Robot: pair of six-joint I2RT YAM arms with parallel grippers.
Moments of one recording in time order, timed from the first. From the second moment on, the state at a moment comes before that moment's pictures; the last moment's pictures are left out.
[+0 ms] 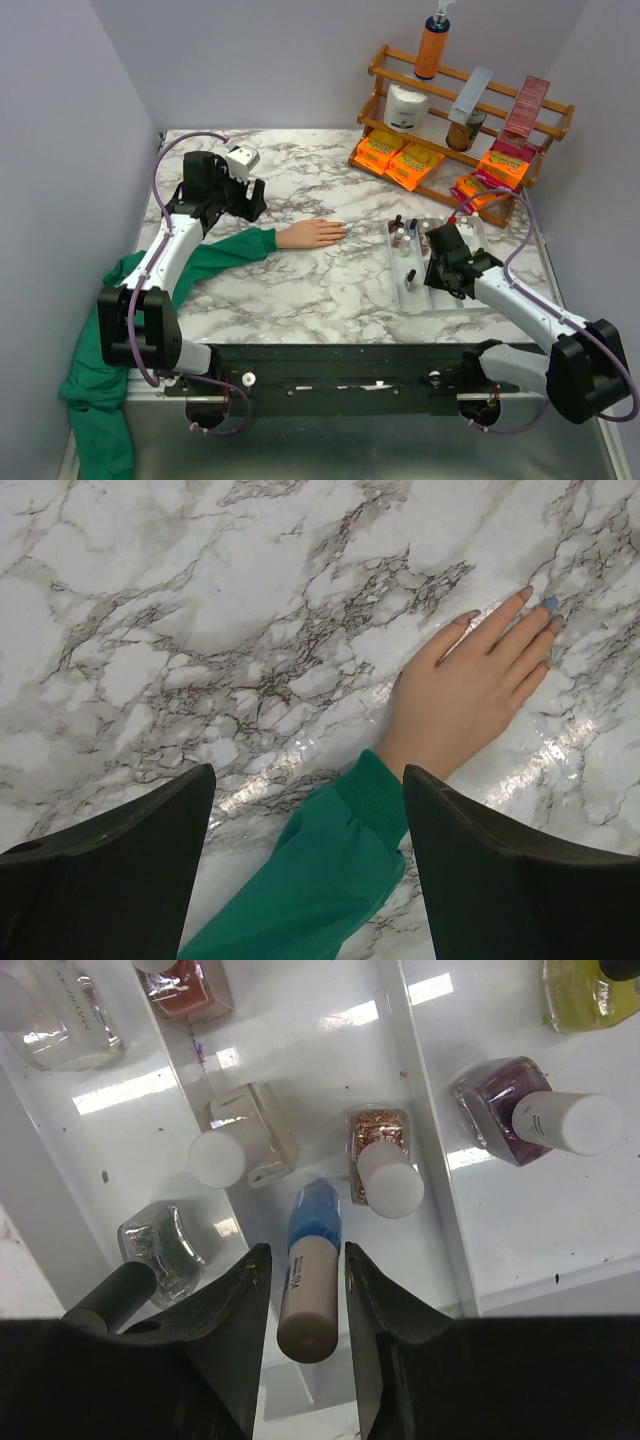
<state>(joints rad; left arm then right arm) -0.08 1.41 1.07 -0.28 0.45 0.26 0.41 1.14 0.62 -0.57 0.34 0.59</state>
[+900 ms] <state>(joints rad) -0.08 1.41 1.07 -0.28 0.45 0.27 0.41 1.12 0.63 -0.56 0.34 0.57</state>
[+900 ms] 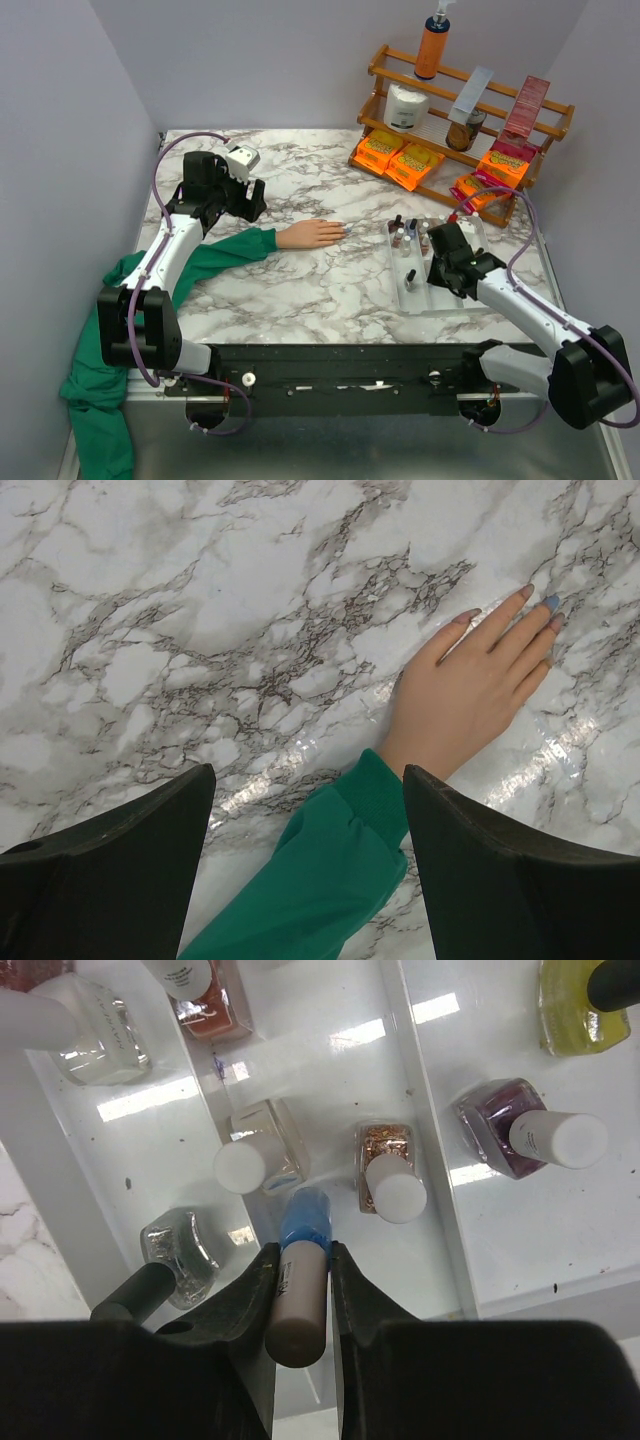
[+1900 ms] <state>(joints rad) -0.27 1.41 1.18 -0.37 0.81 0.29 0.42 0.90 0.94 -0.70 -0.09 0.18</state>
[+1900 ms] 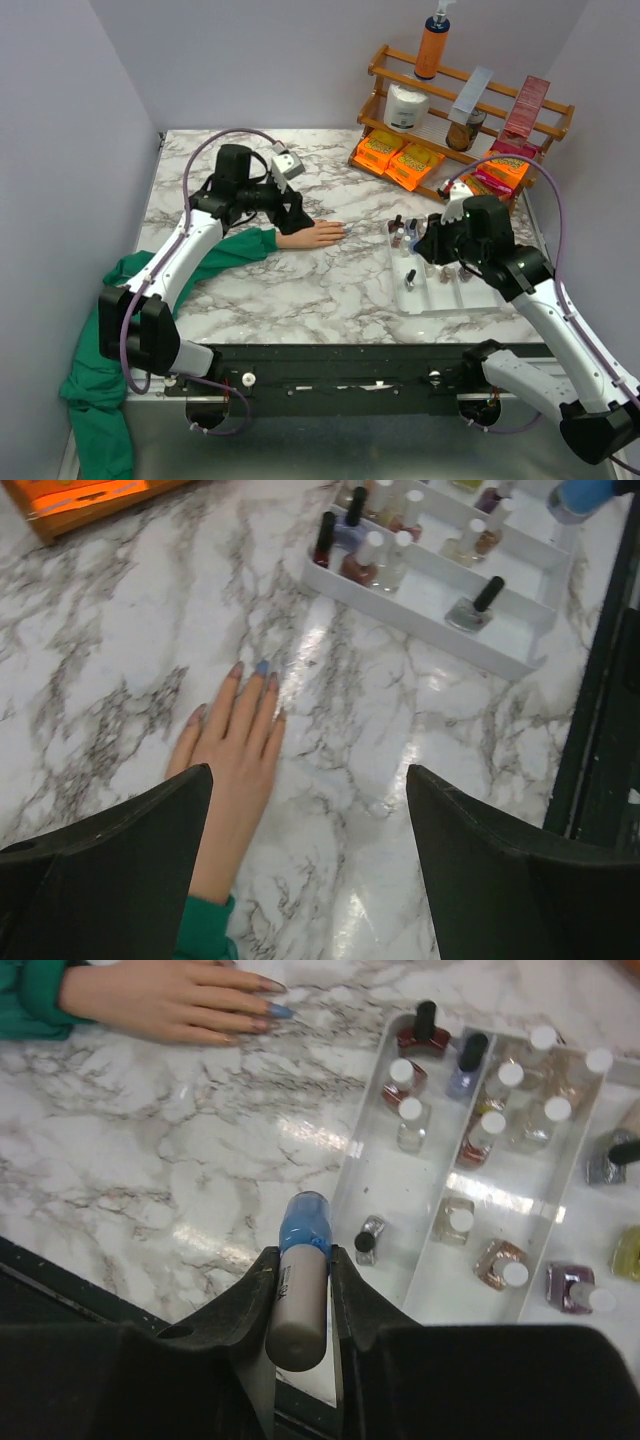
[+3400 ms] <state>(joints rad) -0.56 1.41 1.34 -0.61 1.04 0.45 0.69 1.32 1.39 -0.60 -0.60 -0.14</state>
